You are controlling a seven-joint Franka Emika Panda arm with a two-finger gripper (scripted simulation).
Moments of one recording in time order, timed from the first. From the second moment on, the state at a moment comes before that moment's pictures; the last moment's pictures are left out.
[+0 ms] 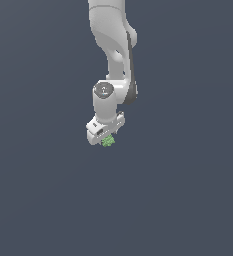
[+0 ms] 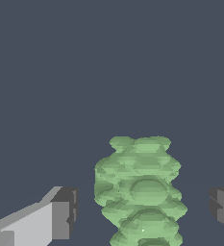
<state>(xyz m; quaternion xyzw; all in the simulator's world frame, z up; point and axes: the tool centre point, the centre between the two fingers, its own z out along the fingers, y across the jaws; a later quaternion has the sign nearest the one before) -0.073 -0.041 0.060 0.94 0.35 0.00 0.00</state>
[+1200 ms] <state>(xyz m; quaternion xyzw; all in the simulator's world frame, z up) -0.068 -0.047 0.040 0.94 0.35 0.00 0.00</state>
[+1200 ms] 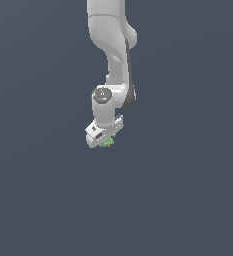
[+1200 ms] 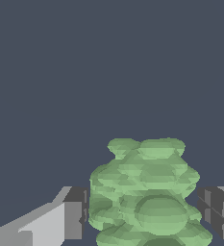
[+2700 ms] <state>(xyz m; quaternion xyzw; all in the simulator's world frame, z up) 0.021 -0.176 0.055 0.94 0.35 0.00 0.00</state>
